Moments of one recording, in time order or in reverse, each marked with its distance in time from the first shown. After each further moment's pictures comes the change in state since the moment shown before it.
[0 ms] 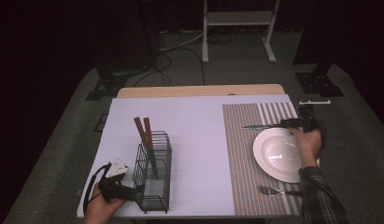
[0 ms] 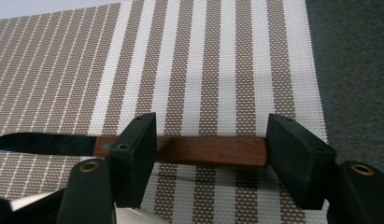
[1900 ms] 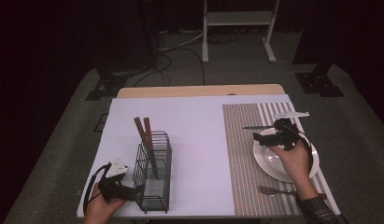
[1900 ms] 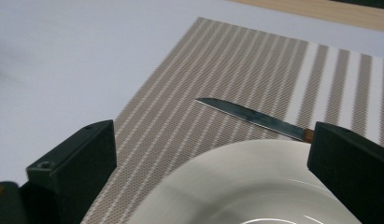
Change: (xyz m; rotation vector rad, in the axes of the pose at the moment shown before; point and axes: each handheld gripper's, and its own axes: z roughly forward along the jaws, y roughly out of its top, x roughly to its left) left arm 0.000 0.000 0.000 0.003 -0.001 -0.001; right arm 0.114 -0.051 -0.064 -0.144 0.197 -0.389
